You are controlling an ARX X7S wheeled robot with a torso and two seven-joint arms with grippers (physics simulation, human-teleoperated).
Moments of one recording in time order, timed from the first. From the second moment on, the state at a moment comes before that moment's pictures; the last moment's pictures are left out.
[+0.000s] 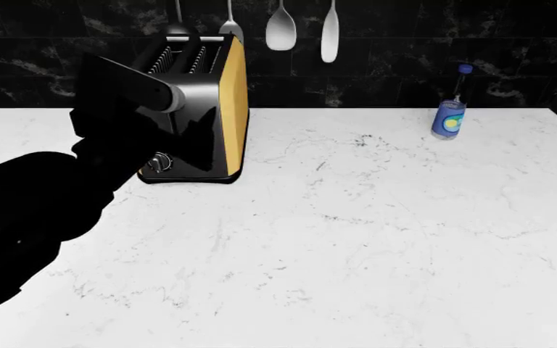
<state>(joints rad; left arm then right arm) -1.03 -0.68 0.60 0.15 -0.92 -0.66 -0.18 2.07 0.44 -0.10 -0.40 1.64 1.34 0.81</state>
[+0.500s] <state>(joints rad) -1.04 -0.67 0.61 0.14 -0.91 -0.66 -0.18 2.11 0.48 -0.17 -0.57 2.22 1.12 1.19</state>
